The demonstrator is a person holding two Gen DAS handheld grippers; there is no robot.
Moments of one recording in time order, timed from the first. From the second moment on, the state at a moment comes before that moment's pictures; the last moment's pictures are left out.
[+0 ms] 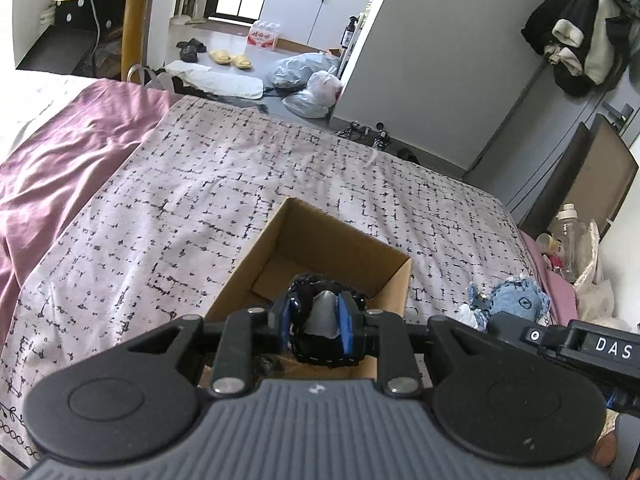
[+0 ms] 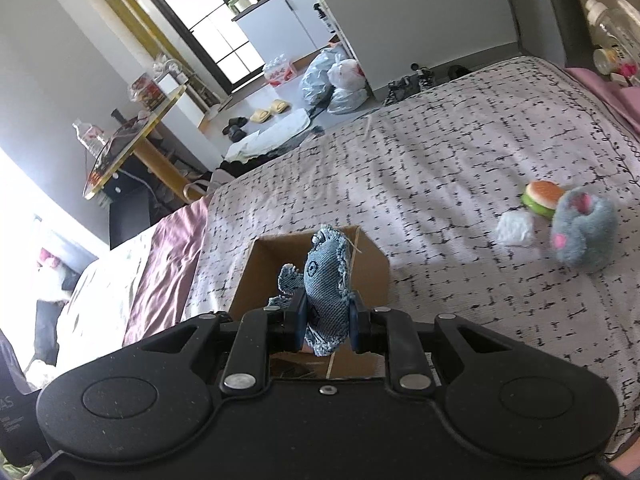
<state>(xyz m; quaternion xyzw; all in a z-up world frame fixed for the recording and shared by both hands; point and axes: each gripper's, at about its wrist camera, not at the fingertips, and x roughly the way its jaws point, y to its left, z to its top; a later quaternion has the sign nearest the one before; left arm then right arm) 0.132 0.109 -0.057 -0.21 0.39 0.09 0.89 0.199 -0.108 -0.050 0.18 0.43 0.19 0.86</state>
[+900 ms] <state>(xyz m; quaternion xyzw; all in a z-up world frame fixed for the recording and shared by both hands) 0.136 0.144 -0.072 -0.23 0.39 0.10 0.89 0.186 -0.056 -0.076 0.15 0.50 0.22 0.83</state>
